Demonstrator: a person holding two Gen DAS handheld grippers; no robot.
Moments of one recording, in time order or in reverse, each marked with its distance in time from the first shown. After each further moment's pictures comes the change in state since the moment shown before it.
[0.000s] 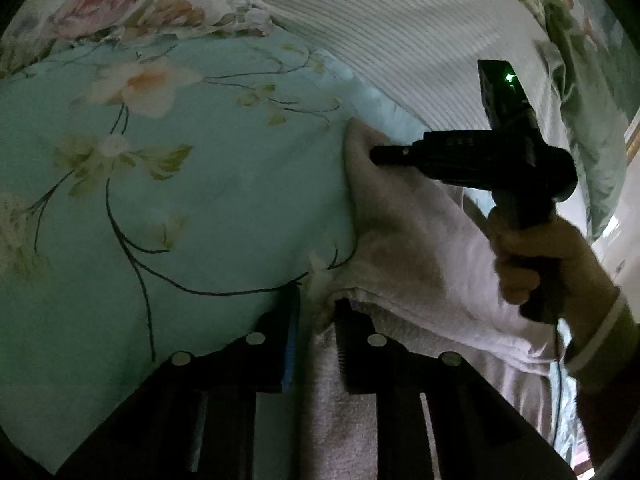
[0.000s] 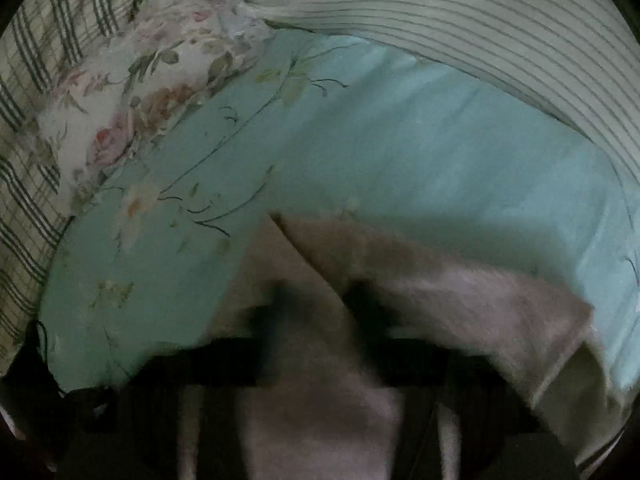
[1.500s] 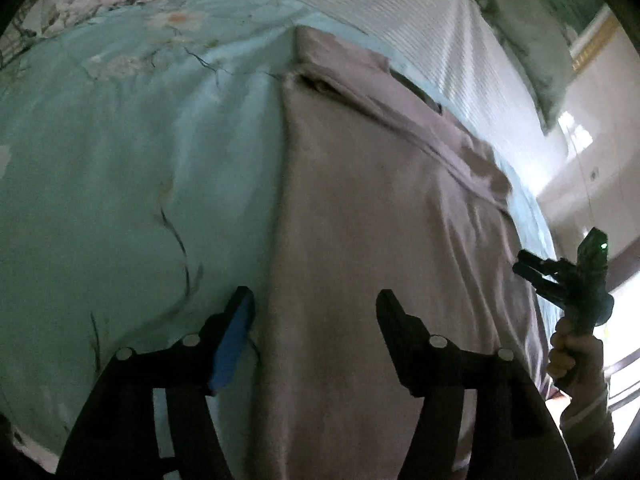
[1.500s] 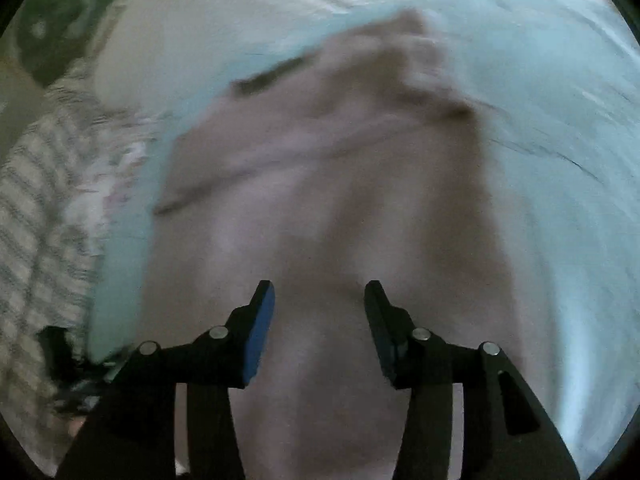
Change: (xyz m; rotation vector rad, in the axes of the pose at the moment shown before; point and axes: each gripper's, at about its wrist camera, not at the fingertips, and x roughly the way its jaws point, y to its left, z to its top) left arm -0.157 0.002 -0.147 0.179 0.258 -0.050; right arm -0.241 -0.017 -0.419 0.689 -0.258 -0.180
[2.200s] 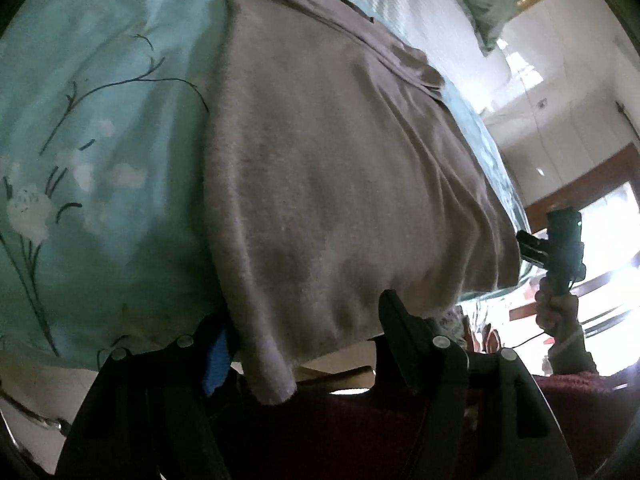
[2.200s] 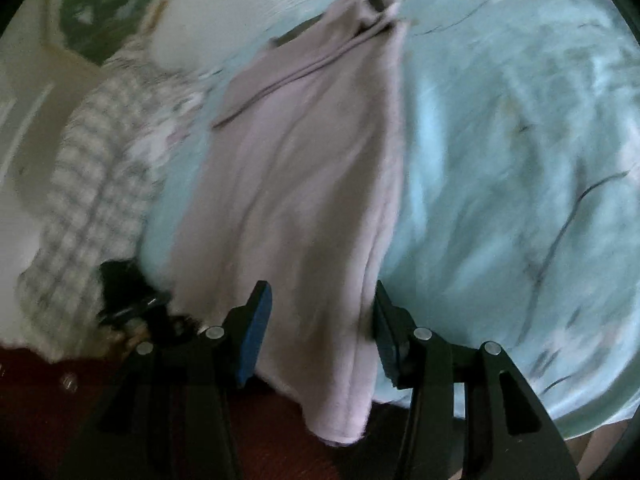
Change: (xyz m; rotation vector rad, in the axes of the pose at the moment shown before) left arm -0.029 0.000 -0.103 0.109 0.218 -0.208; right arm -0.091 -0.069 -0.115 -0.075 0.130 0.305
